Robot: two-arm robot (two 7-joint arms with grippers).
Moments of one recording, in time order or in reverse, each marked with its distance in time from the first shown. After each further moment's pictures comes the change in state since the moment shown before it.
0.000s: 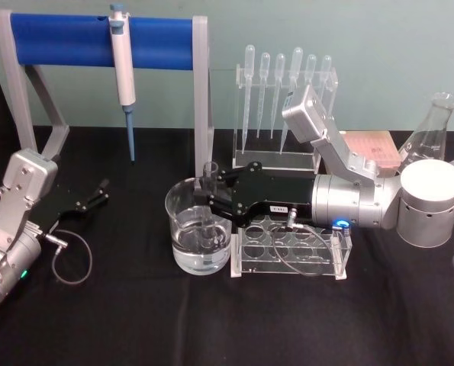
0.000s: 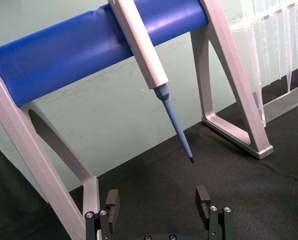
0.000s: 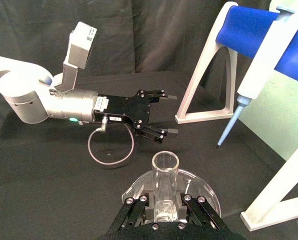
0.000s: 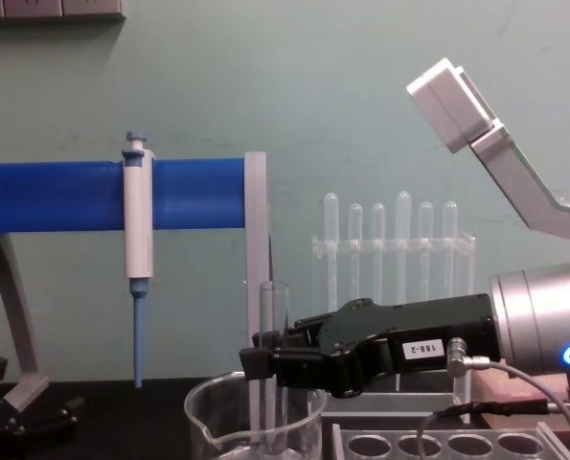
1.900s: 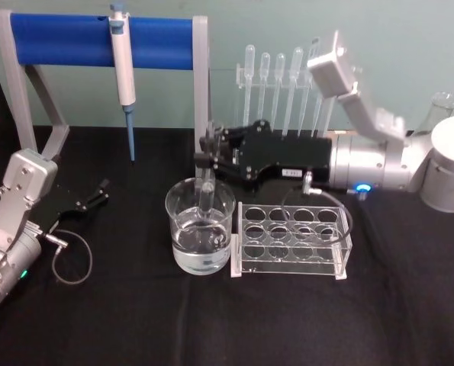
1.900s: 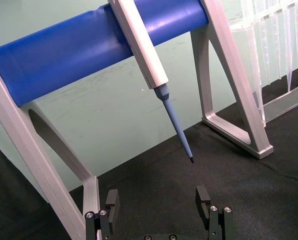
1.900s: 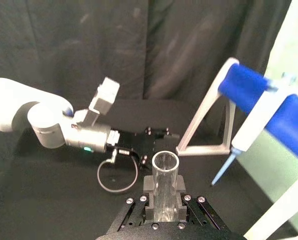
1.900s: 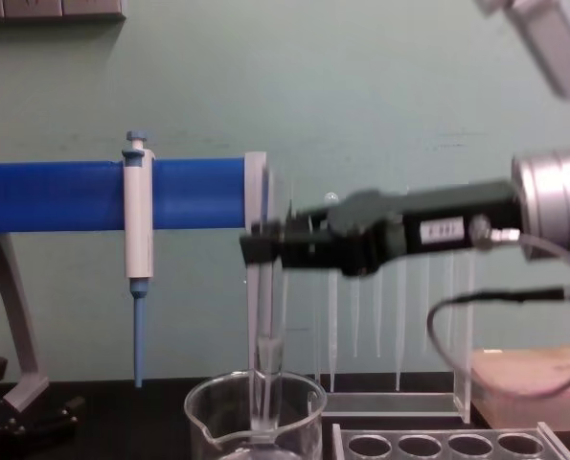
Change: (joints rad) left arm 0.000 0.000 0.000 0.000 0.000 0.000 0.000; right arm 0.041 0.058 0.036 -0.127 0.043 0.025 0.038
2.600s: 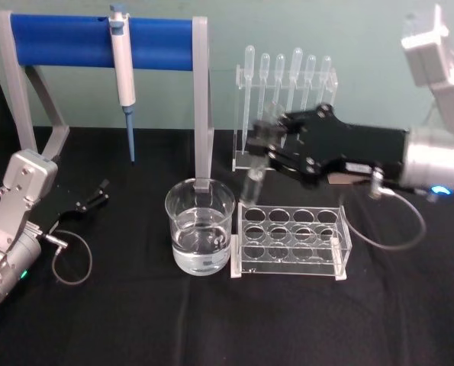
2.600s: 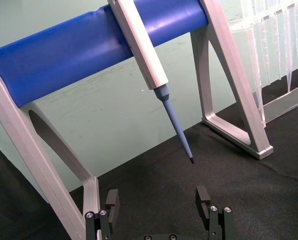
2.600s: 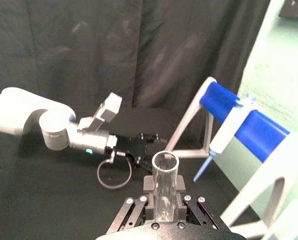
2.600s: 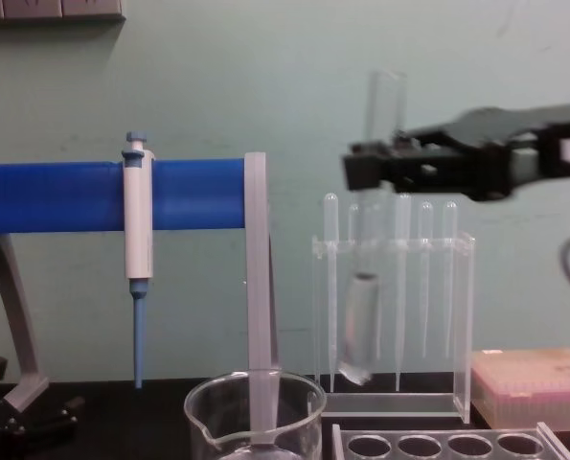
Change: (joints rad) left arm 0.000 0.000 0.000 0.000 0.000 0.000 0.000; right arm -0.103 0.217 0.110 -0.260 0.097 0.014 -0.062
